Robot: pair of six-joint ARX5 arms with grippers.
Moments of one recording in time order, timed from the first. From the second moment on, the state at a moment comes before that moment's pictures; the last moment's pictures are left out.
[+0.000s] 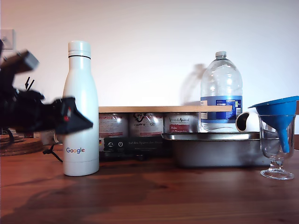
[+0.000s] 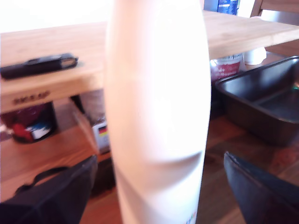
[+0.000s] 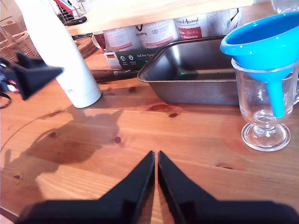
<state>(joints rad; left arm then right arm) -0.29 1.73 0.44 1.03 0.31 0.01 0.20 0.01 0.07 -0.36 -0.36 0.16</state>
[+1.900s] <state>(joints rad) -0.30 1.79 0.58 0.91 0.29 0.03 0.20 0.01 0.07 -0.36 -0.36 0.16</state>
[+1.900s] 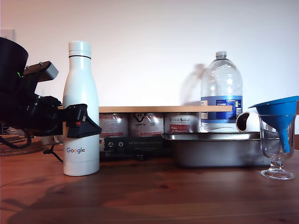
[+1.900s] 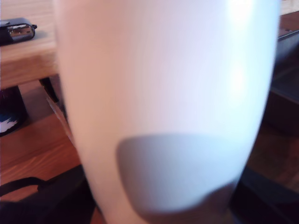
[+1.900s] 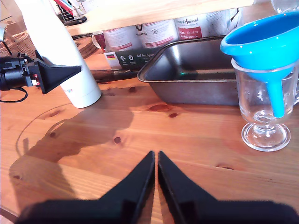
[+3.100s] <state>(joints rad) -0.30 1.63 0.58 0.74 0.30 0.06 0.20 0.01 0.07 -0.36 -0.36 0.16</state>
